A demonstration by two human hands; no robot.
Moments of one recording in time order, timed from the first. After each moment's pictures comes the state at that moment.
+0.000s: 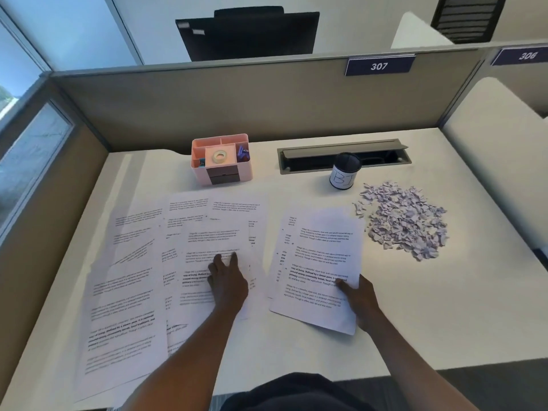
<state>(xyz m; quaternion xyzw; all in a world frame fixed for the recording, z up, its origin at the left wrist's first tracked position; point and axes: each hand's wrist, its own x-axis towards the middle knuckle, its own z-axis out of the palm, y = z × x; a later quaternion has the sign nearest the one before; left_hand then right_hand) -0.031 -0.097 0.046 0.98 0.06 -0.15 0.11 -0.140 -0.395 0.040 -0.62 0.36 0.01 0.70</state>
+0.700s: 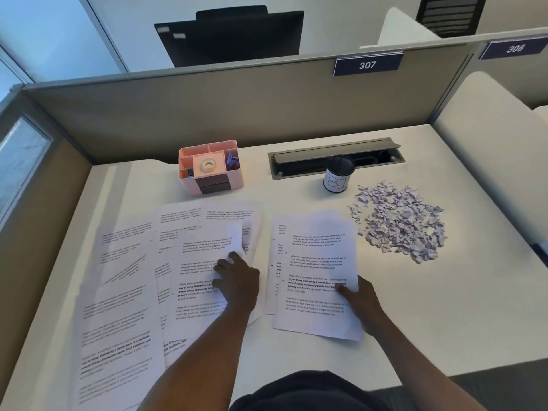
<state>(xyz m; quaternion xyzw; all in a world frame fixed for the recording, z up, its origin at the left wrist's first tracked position) 0.004 -0.150 0.044 0.99 0.11 -0.11 0.03 -0.129 -0.412 0.037 -0.67 0.32 0.03 0.67</state>
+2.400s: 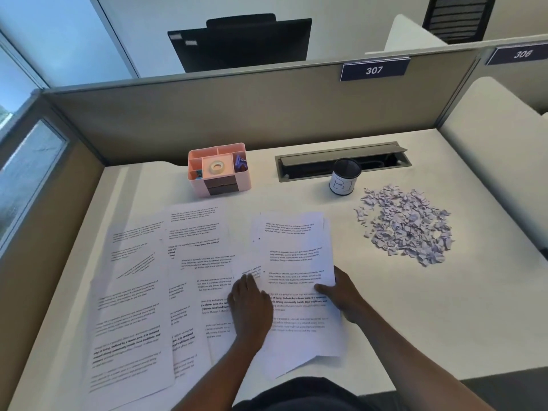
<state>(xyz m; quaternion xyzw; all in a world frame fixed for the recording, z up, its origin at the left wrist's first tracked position) -0.070 -0.136 0.051 0.97 0.02 -0.09 0.22 -0.091 -0.375 0.041 -0.71 0.23 0.13 0.66</state>
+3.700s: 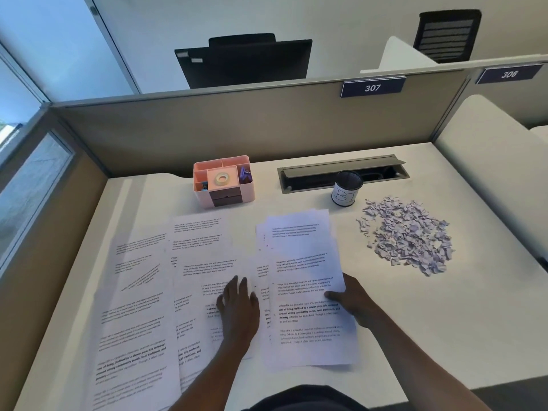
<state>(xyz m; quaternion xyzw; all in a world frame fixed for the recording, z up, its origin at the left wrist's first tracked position) -0.036 -0.089 0.036 0.97 -0.02 -0.07 0.23 -0.085 -0.379 0.069 -0.71 0.24 0.15 0.64</state>
